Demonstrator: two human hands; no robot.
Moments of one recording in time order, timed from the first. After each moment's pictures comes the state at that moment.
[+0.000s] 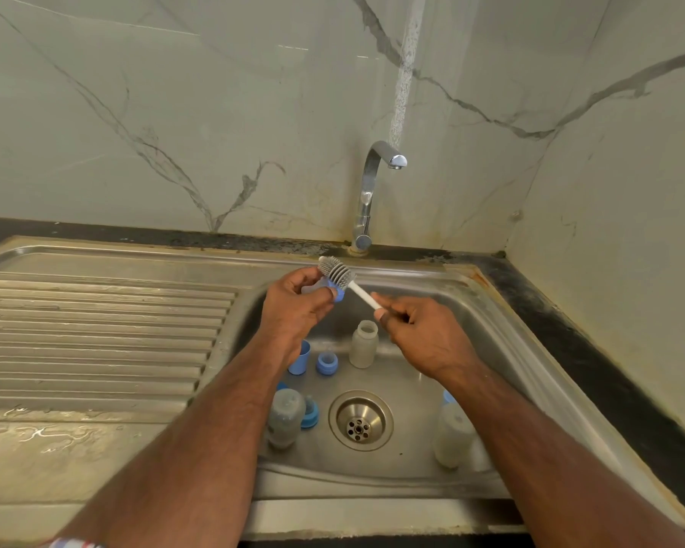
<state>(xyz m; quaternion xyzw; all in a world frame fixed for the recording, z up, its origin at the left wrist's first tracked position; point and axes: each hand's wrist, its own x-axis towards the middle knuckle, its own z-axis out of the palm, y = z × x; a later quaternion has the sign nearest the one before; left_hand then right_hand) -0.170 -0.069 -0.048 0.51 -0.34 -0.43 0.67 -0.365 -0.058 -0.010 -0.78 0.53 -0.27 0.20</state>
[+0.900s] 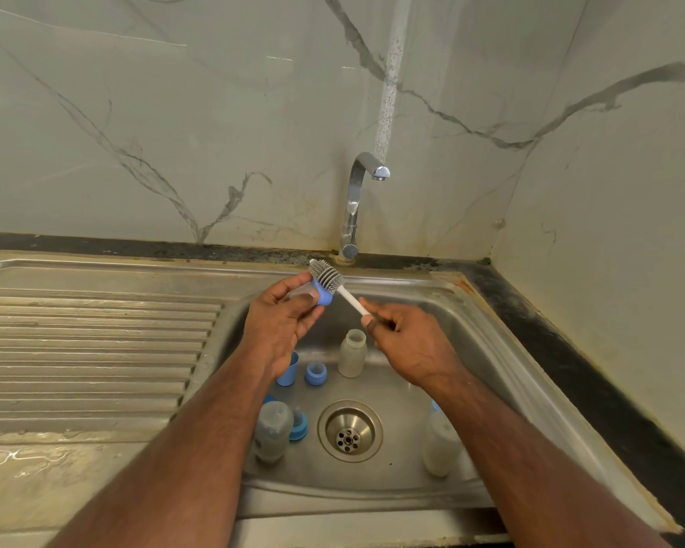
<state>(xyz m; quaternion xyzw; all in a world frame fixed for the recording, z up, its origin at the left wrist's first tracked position) -0.172 -0.064 -0.040 0.40 -0.27 -0.52 0.71 -0.363 -0.055 -0.006 -0.77 0.52 -0.29 0.21</state>
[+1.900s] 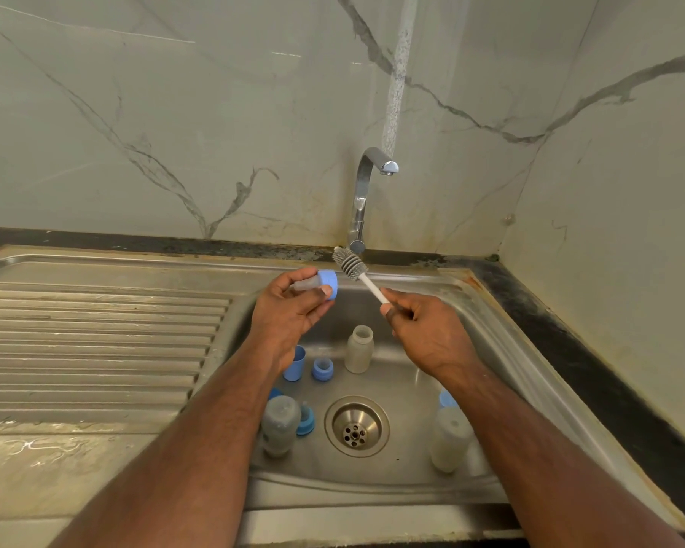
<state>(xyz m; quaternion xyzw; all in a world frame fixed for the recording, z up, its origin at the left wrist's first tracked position) -0.171 -0.061 -0.038 0.43 -0.28 -0.50 0.70 -0.369 -0.060 -0.003 -0.76 0.55 -0.30 0.20</state>
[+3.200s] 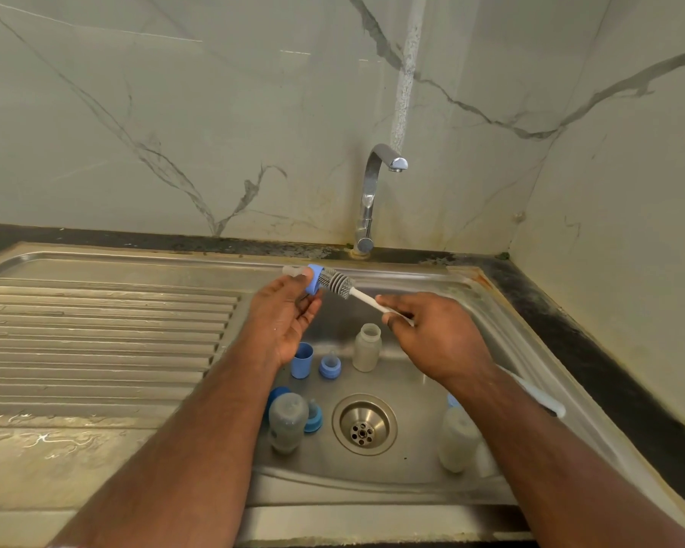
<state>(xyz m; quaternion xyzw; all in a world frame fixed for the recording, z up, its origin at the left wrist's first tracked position) -0.158 -0.056 -0.033 0.42 -0.20 -0.53 0.71 -0.369 -0.046 0.006 -0.81 0.52 -0.26 0.08</state>
